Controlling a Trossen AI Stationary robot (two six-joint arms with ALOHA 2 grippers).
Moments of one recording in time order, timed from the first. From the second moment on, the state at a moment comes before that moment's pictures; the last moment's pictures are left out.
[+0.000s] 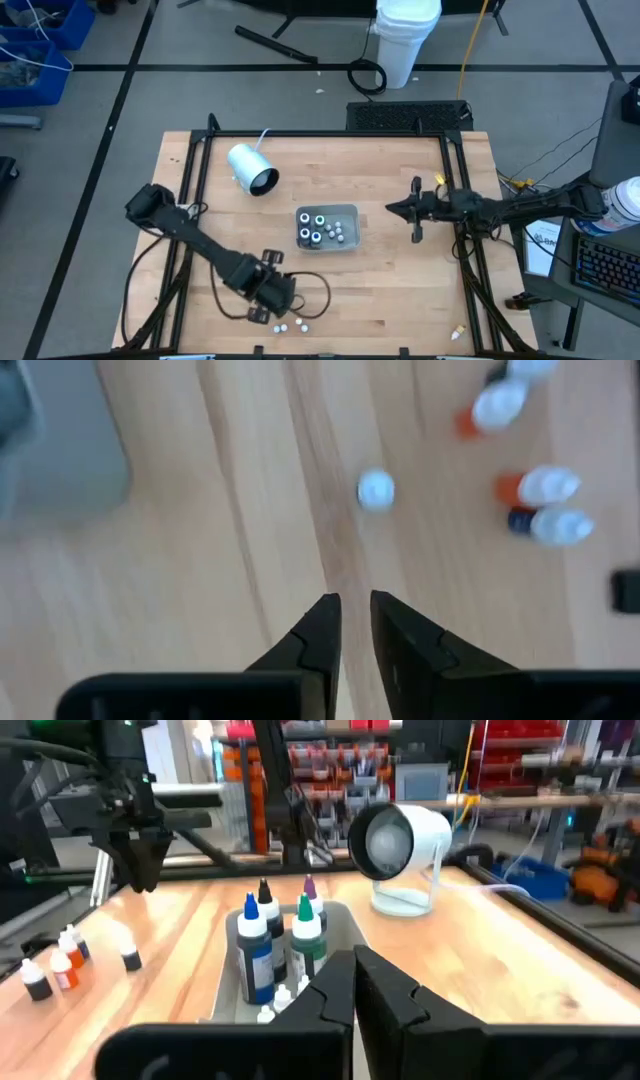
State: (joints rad) left arm -0.57 1.80 1.41 -0.98 -0.09 -0.37; right arm -0.03 0.63 0.05 0.58 0.05 0.04
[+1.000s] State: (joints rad) left arm -0.81 1.80 1.32 -0.84 -0.48 -0.45; right arm 0.02 0.58 0.24 0.22 -0.04 0.01
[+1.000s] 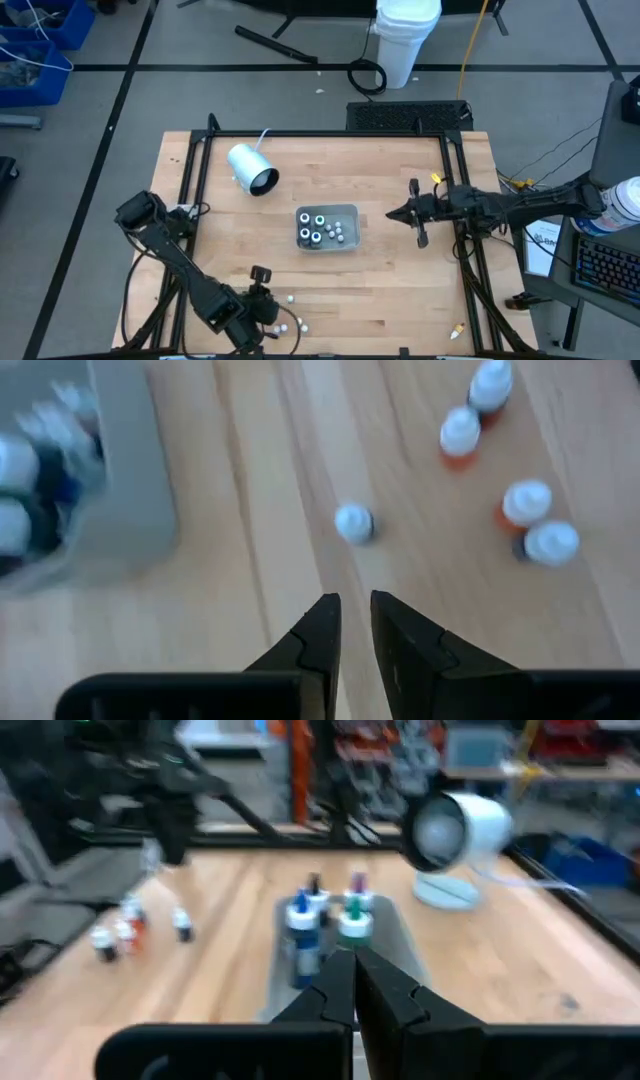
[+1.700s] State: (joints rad) left arm -0.83 1.80 0.99 -0.53 -0.58 -0.55; right arm 0.56 1.31 1.16 -1.47 -0.11 0.67
